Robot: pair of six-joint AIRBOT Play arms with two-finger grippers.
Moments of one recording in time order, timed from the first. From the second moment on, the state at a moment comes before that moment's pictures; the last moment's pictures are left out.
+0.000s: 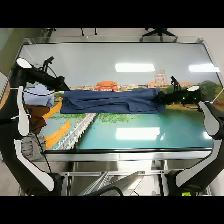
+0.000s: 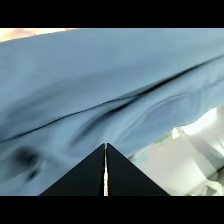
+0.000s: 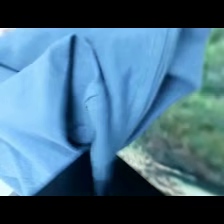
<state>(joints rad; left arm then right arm) 0.11 -1.99 1.98 0.94 -1.54 -1.28 -0.26 -1.90 1.39 -0.65 1.12 0.95</state>
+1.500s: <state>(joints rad) 0.17 -1.55 1.90 0.92 -1.42 -1.33 0.39 -1.68 1.58 -0.32 0.83 0.99</state>
